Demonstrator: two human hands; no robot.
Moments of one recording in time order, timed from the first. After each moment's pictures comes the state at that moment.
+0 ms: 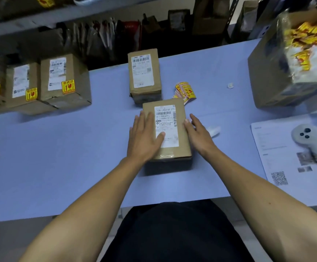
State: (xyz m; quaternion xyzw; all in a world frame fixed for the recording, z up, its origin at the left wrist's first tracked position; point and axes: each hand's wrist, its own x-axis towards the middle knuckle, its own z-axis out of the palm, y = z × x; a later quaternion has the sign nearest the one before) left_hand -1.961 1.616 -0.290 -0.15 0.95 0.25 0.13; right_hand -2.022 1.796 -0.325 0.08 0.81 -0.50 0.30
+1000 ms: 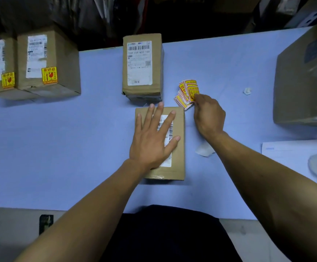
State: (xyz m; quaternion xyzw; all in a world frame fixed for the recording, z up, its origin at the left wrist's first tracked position) left_hand -2.015 1.639 -0.331 -0.04 0.99 0.10 0.07; right_hand -2.148 1.791 -0.370 -0.13 0.97 -0.18 0.10
